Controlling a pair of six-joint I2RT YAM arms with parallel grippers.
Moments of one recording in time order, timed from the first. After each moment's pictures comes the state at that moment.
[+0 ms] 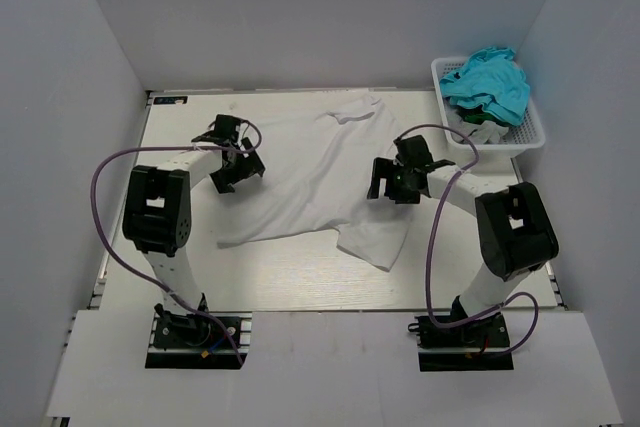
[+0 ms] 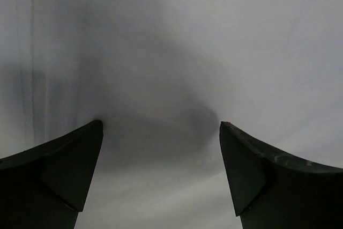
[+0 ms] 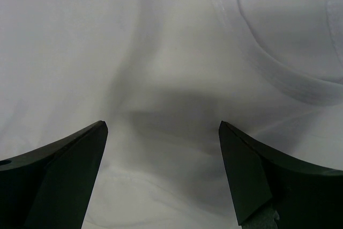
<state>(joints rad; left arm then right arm) -0.17 1.86 1.22 -0.47 -0.05 -0.63 0.37 1.67 0.98 -0.29 -0.13 0.40</state>
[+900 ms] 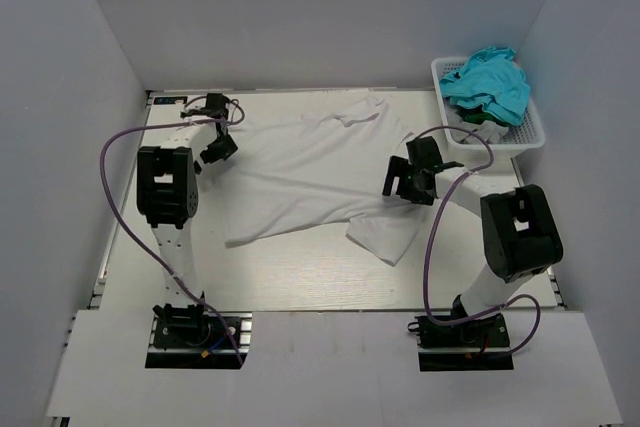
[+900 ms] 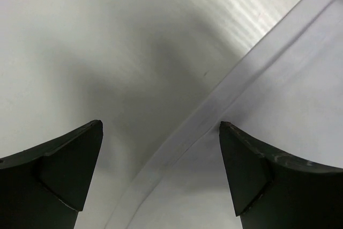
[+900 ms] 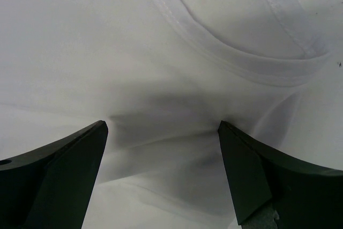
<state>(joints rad) -0.08 2.13 1.62 -0.71 -0.48 -0.66 0.31 1.67 0.93 -0.27 0.02 0.47</state>
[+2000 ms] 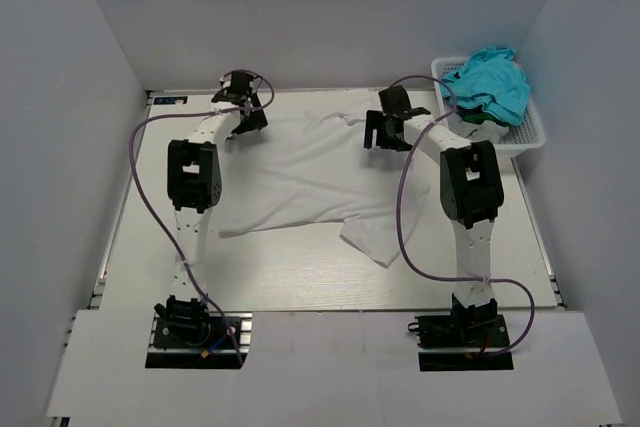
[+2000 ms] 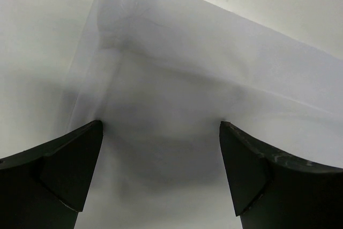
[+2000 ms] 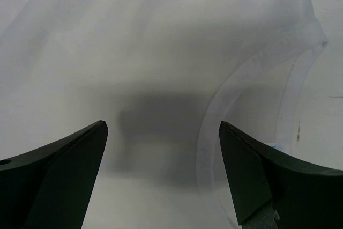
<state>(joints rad) -0.16 2.45 2.09 -0.63 -0.27 -0.44 0.34 2.16 1.68 -0.47 0.12 0.30</state>
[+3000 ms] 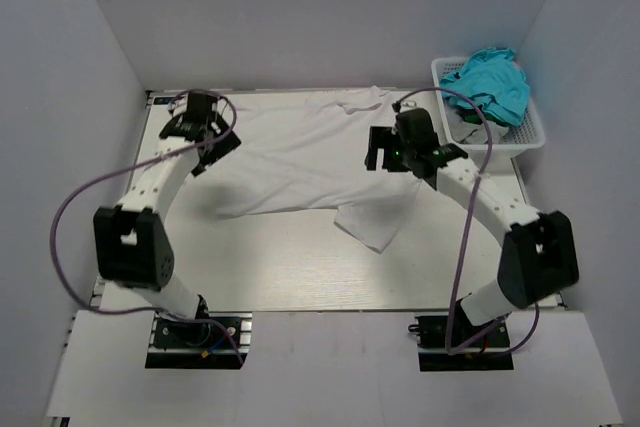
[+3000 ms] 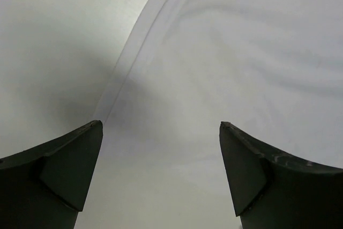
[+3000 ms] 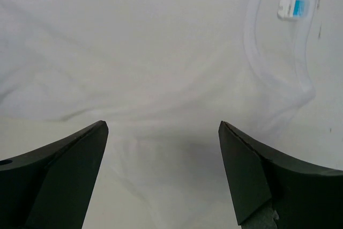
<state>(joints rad) -0.13 1.67 1.40 -0.68 -0.27 -0.69 0.45 1.55 1.19 -0.36 0.04 0.33</state>
